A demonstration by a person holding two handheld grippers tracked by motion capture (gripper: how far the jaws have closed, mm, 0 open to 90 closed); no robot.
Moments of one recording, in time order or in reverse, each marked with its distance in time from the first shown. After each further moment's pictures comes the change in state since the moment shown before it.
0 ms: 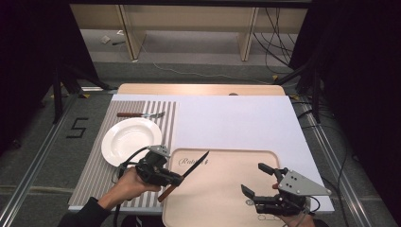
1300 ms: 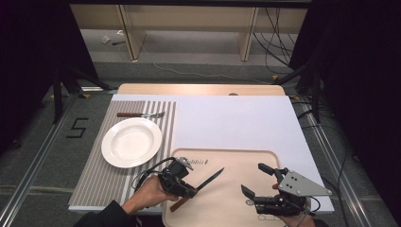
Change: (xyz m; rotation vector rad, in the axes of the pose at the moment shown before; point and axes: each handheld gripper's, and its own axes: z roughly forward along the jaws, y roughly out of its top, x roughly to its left) left arm -0.013 0.004 0.064 0.162 0.021 -0.020; right arm 0.001 0.000 -0.001 -0.003 0.004 -0.003
